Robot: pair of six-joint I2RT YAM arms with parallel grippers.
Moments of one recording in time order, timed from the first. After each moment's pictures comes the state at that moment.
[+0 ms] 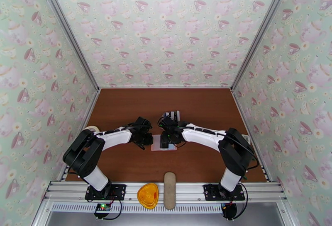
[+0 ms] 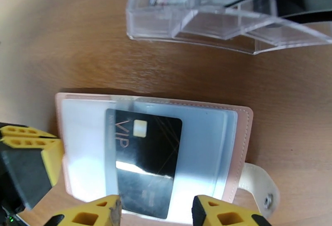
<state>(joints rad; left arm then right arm) -0.55 1.66 0.82 -0.32 0.26 -0.56 0.86 1.77 1.16 -0.60 0.07 0.73</state>
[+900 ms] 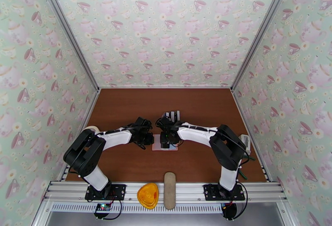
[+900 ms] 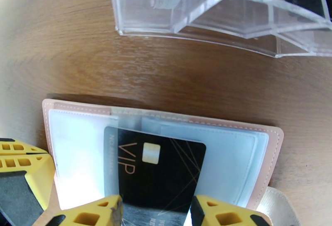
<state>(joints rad) -0.55 1.67 0.80 -0.26 0.29 -0.58 0.86 1.86 1.20 -0.60 0.06 0.73</state>
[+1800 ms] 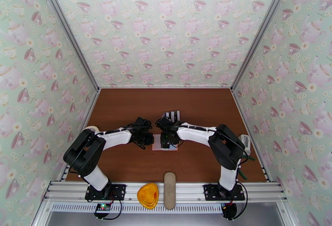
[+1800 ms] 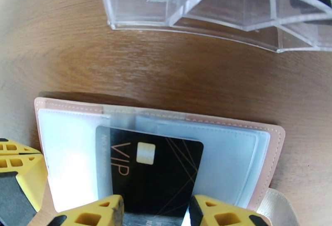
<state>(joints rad) -0.54 1.67 0.80 -0.25 0.30 -0.58 0.86 1.87 1.20 -0.60 0.06 0.73</state>
